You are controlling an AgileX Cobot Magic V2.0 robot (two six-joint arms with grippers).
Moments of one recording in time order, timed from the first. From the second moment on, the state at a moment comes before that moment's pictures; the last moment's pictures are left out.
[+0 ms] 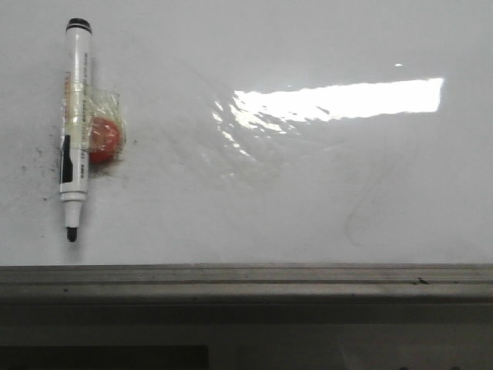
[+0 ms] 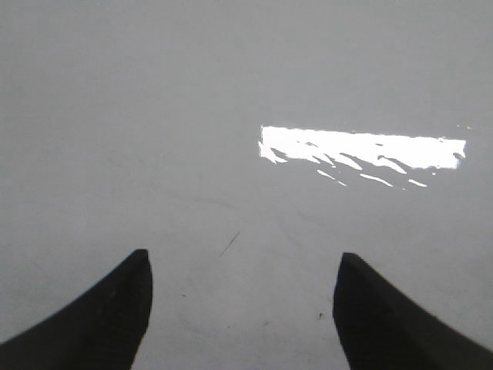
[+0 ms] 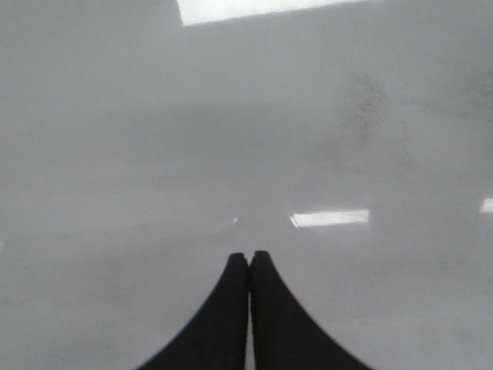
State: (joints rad) left arm 0.03 0.02 -0.20 -0.22 0.26 0.06; right arm 0.01 0.21 -0.30 -0.09 0.48 0.16
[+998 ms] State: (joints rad) left arm -0.34 0.25 -0.20 -0.50 0.12 0.38; right arm 0.01 0.21 -0.30 -0.09 0.48 0.16
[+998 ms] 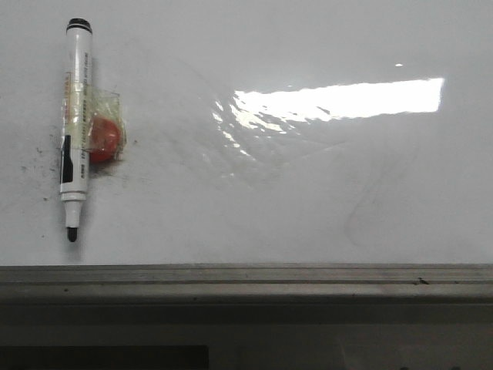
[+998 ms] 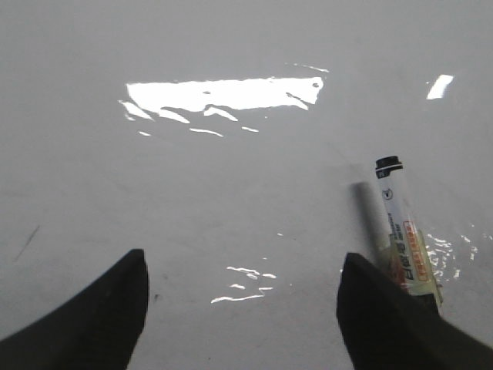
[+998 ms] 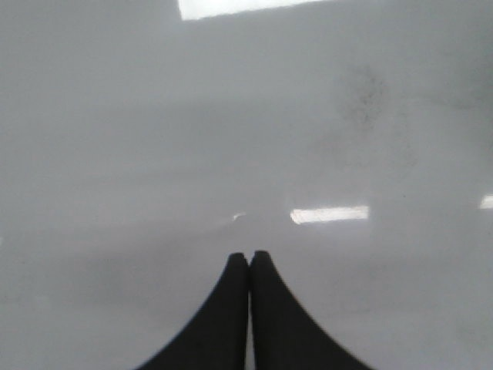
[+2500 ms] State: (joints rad) left arm -1.06 1.04 -0.21 -0.76 -0.53 0.37; right arm 0.01 0.21 -0.30 -0.09 0.48 0.16
